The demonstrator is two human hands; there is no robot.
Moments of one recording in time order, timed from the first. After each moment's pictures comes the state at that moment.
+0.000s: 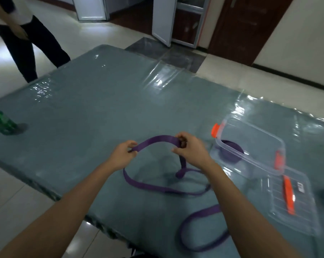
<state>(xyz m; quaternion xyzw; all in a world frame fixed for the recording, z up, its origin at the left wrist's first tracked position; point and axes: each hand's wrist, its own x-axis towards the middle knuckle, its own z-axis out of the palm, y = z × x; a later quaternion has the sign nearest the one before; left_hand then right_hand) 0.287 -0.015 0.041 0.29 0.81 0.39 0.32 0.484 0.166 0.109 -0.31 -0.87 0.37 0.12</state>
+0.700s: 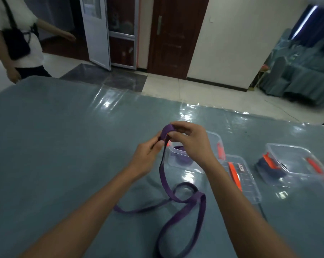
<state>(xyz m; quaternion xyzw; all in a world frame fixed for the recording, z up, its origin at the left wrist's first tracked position) 0.427 0.099 0.157 0.55 0.55 0.56 0.29 0.576 0.168 0.233 -0.36 -0.73 0.44 0.38</state>
